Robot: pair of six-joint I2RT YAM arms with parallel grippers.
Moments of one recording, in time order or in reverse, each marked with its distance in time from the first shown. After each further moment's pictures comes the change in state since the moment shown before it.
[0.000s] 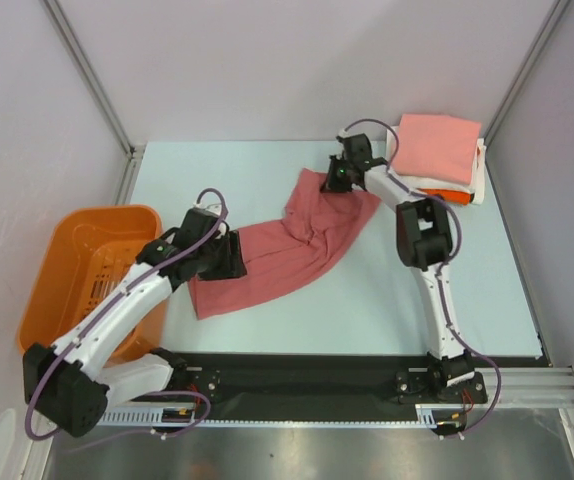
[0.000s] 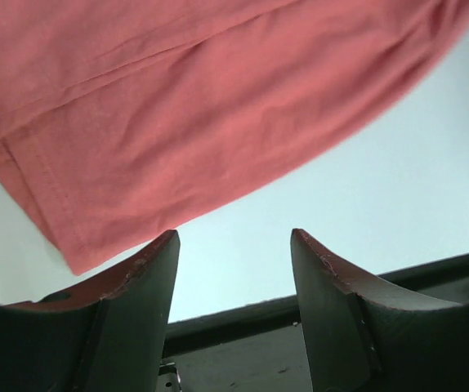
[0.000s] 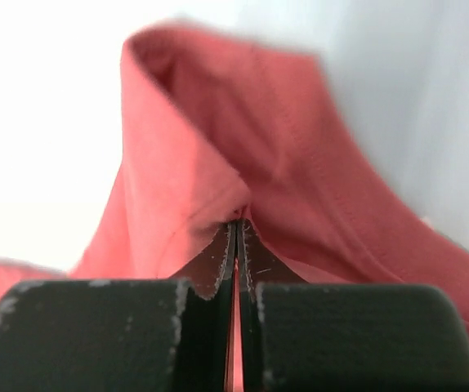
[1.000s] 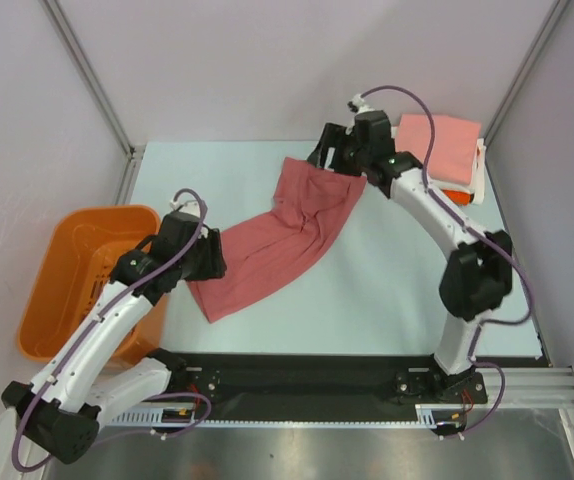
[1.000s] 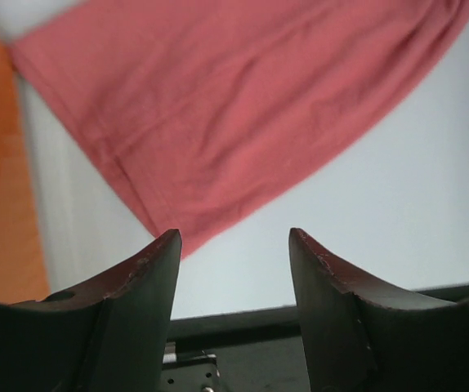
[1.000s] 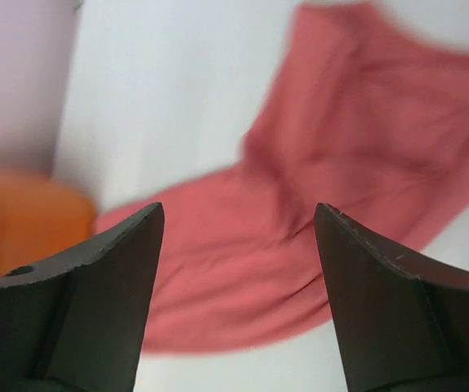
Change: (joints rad) left arm 0.013 -0.170 0.046 -0.123 -0.133 0.059; right arm 0.094 -0.530 -0.219 0.022 0.117 0.087
